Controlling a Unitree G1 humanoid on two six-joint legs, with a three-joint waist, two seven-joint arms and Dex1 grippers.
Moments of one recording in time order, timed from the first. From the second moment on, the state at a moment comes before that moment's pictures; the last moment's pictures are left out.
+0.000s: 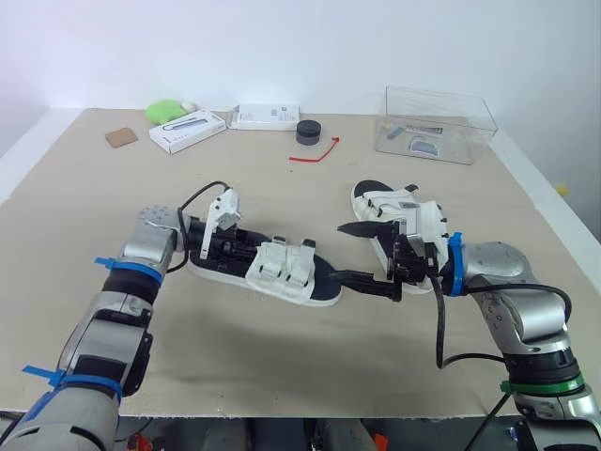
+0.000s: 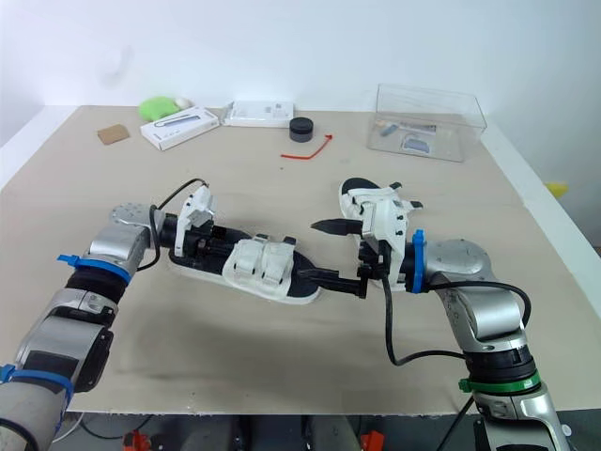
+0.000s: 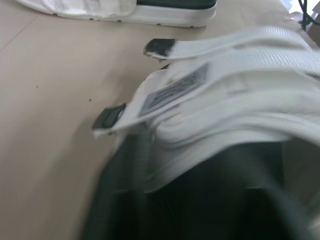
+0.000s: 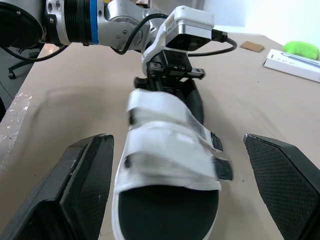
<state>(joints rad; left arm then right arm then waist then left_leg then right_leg) -0.89 0.46 -0.15 0.74 -0.20 0.14 -1.51 -0.41 -0.64 0.00 -0.23 0.48 0.35 1.13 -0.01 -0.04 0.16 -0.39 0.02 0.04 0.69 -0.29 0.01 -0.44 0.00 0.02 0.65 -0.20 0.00</state>
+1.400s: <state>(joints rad) -0.84 0.24 0.14 0.43 0.04 0.65 0.12 -0.57 -0.54 0.08 -0.01 0.40 0.37 1.03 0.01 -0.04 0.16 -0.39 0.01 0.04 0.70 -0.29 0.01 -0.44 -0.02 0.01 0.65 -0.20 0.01</state>
